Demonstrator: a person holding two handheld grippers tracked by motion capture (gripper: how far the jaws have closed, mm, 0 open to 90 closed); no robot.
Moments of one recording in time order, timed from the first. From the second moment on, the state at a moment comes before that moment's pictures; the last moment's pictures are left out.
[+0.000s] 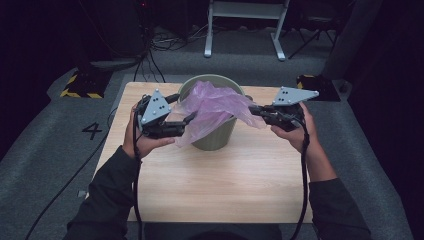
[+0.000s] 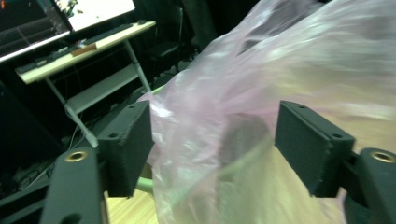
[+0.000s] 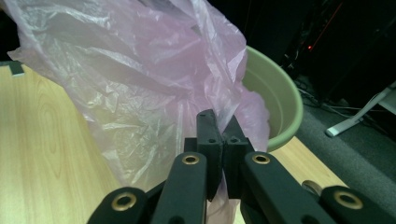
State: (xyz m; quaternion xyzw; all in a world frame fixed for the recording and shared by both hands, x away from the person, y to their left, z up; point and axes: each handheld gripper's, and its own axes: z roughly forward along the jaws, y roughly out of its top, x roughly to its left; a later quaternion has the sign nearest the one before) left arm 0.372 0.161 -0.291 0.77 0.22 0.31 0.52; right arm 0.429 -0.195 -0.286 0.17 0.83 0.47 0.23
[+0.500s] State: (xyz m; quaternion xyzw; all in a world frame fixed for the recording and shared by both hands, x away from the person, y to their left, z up) left arm 0.323 0.133 -0.298 0.80 0.16 0.30 0.49; right arm 0.426 -0.192 -0.292 0.20 0.84 0.46 0.23
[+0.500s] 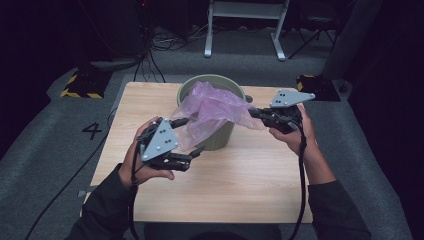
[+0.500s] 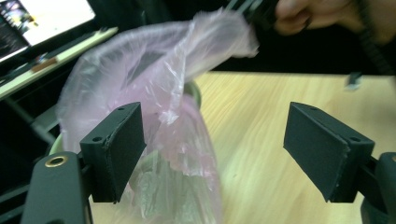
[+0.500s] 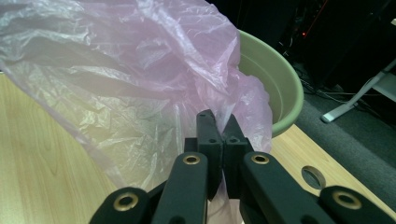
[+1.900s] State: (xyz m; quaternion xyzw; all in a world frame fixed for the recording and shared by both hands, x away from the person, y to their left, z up) left arm 0.299 0.159 -0.364 0.80 0.18 0.28 0.50; right arm 0.458 -0.209 -0.313 0.31 0.80 0.46 0.23
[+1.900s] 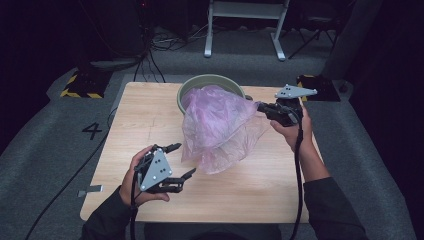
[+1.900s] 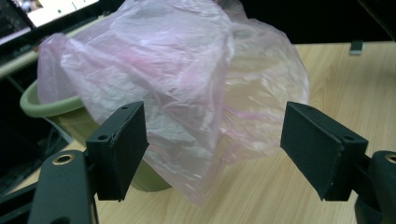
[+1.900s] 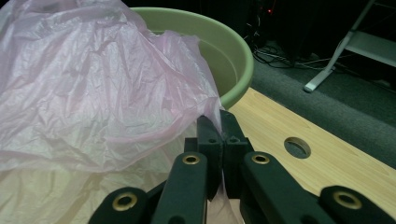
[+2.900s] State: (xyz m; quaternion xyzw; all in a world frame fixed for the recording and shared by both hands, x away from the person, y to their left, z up) left arm 0.365 0.179 -0.326 0.75 0.23 0.38 0.50; right arm 0.480 -0.203 -0.323 0.33 0.81 0.42 0.25
